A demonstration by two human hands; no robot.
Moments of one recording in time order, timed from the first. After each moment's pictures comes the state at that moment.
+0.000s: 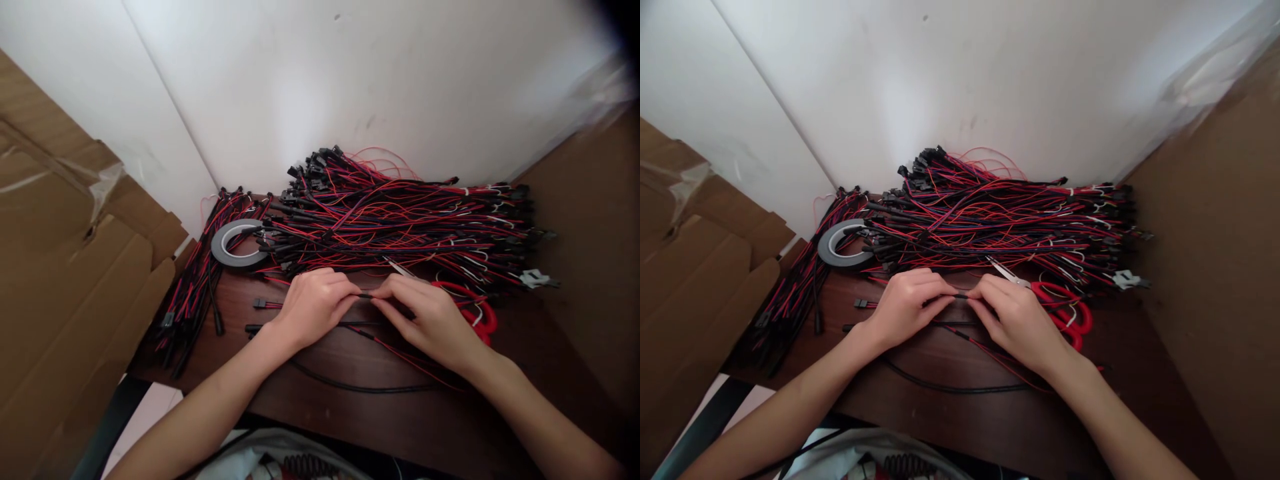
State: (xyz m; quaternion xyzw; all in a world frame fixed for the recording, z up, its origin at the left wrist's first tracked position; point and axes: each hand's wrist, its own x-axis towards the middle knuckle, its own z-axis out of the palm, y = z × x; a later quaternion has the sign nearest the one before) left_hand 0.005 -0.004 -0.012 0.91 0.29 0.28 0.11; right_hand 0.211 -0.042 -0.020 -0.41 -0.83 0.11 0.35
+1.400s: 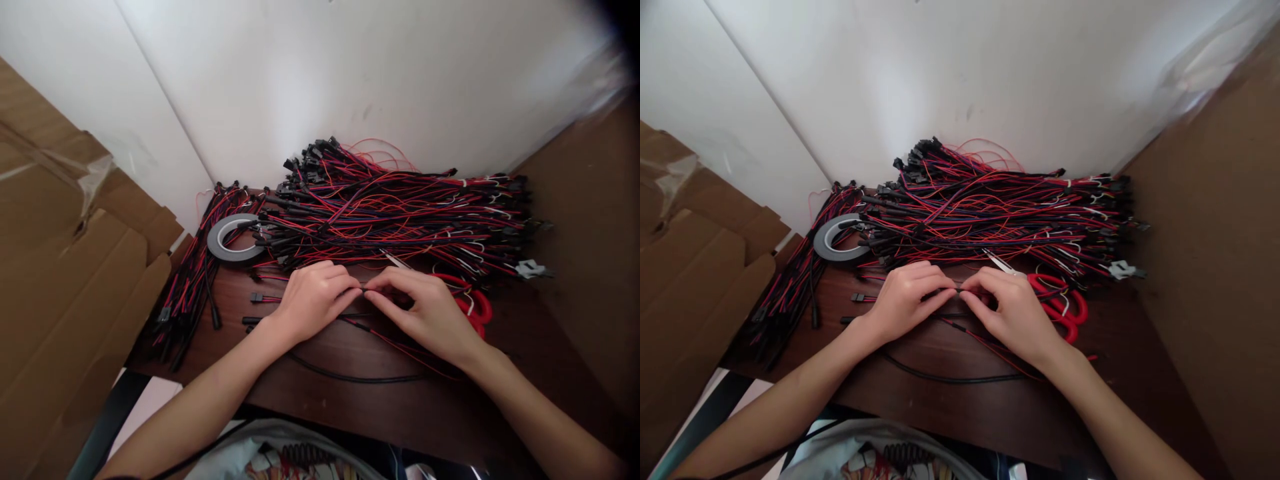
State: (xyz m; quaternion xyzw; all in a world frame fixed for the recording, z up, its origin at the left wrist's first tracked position) left_hand 0.009 -0.006 -0.010 0.91 0.30 0.26 0.11; right_hand 0.207 -0.045 -0.011 -0.46 -0.79 0.19 0.35
